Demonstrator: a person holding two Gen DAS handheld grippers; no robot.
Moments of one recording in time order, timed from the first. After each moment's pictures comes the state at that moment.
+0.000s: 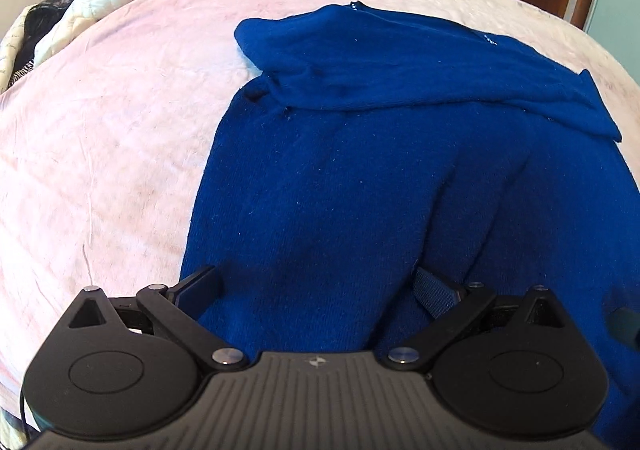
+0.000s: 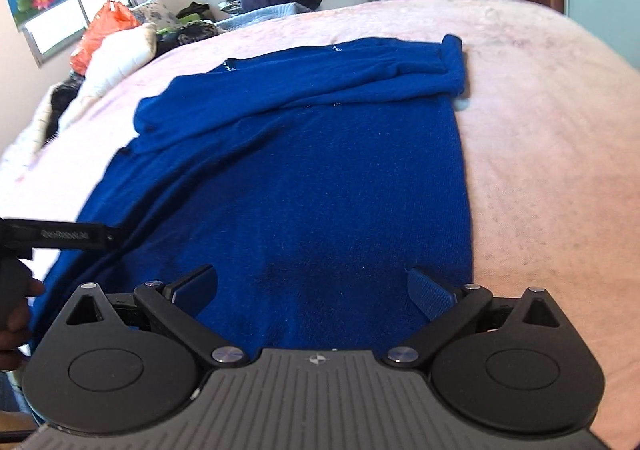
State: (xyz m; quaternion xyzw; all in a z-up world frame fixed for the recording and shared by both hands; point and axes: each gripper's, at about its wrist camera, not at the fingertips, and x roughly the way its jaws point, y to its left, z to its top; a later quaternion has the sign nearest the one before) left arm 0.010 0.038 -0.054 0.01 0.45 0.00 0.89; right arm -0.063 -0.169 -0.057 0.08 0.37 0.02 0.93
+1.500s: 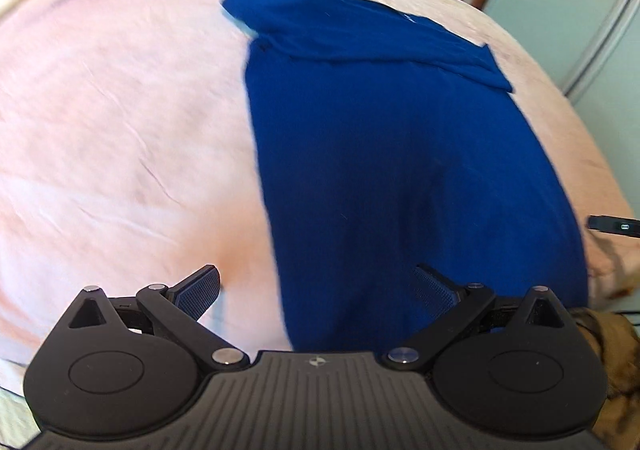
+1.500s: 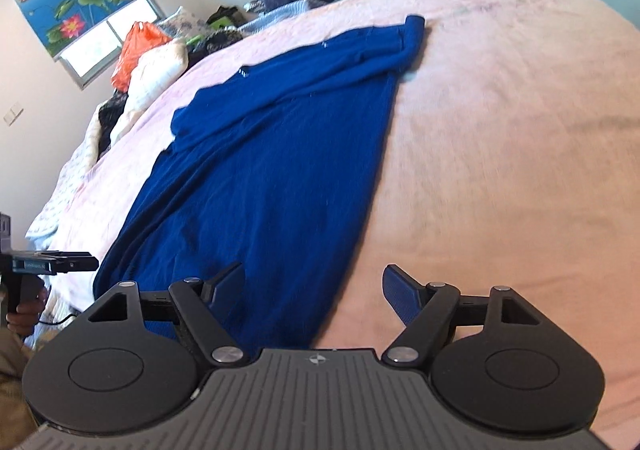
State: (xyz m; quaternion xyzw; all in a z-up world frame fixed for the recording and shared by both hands) left arm -0.063 0.156 -0.038 -0.05 0.49 -0.20 0.85; right arm -0.147 -0.278 -0.036 0.20 0.40 0.12 0.89
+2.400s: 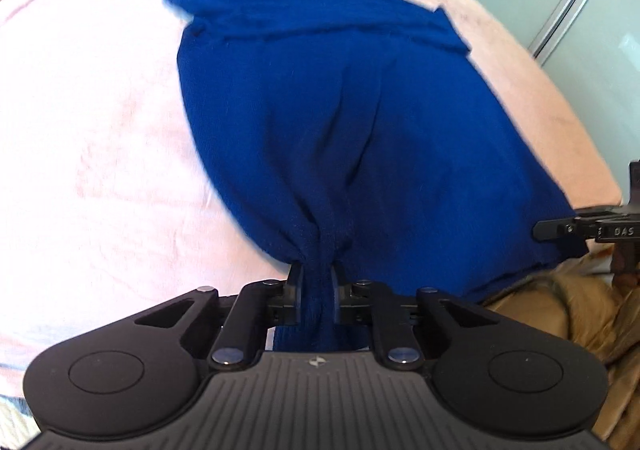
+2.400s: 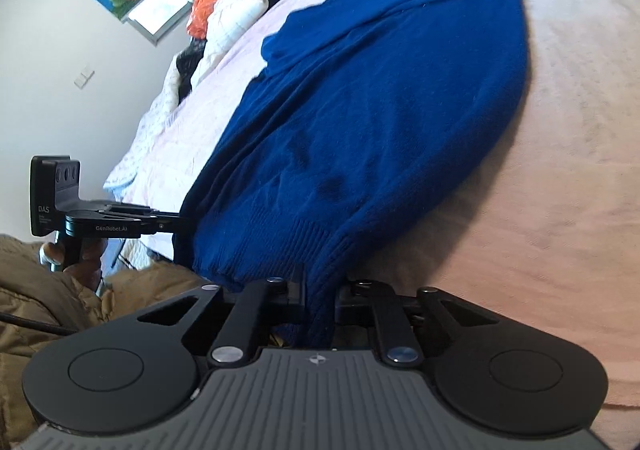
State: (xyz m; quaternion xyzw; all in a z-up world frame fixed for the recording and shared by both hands) left arm -0.074 0.117 -0.027 -0.01 0.49 -0.24 0.84; right arm -0.148 -0.228 -0.052 0.24 0.42 0.24 0.84
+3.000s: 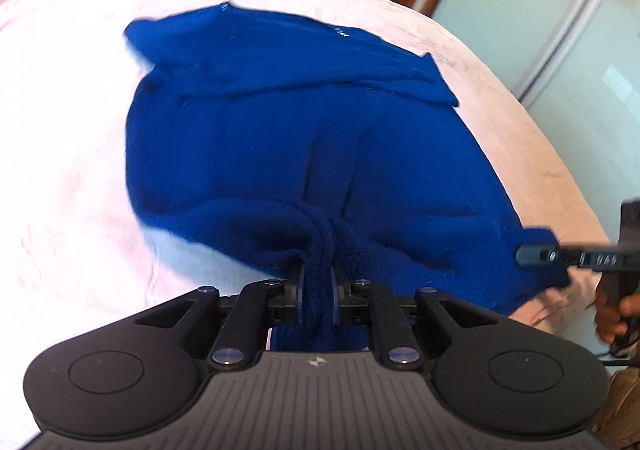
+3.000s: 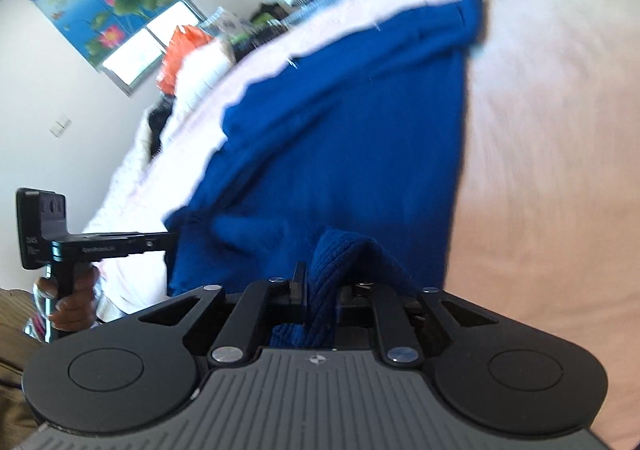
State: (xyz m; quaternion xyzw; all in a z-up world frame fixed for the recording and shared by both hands) left arm -0.030 0.086 -0.027 -0.06 0.45 -0.25 0.85; right arm -0.130 -0.272 -0.050 0.26 0.39 0.18 0.87
